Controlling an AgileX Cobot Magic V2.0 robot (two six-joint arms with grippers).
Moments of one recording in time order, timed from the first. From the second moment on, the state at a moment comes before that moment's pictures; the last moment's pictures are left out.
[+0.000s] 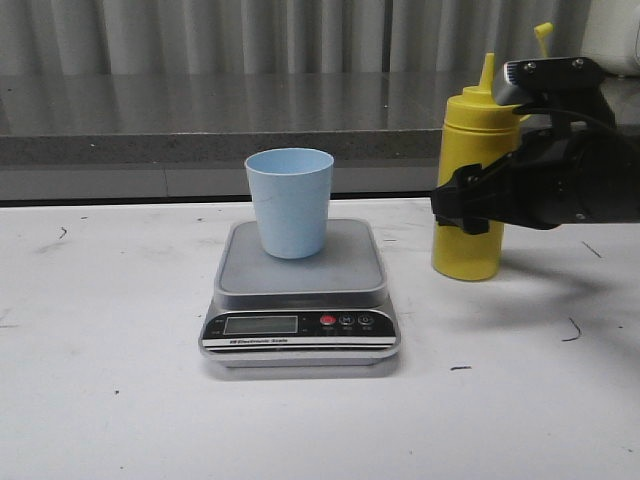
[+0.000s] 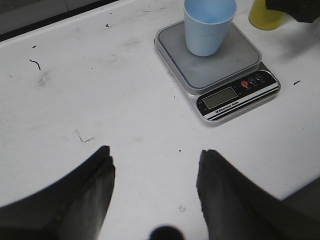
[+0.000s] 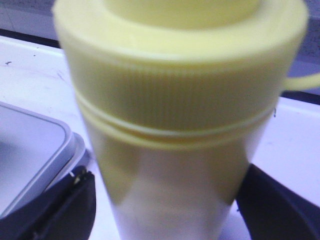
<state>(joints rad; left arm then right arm) -0.48 0.71 -0.78 0.09 0.83 -0.06 0.19 1.84 -0.70 -0.25 -0.78 0.16</state>
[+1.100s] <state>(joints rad) -0.48 0.71 -0.78 0.09 0.83 -0.06 0.43 0.56 -0.68 -0.14 0.89 0.21</state>
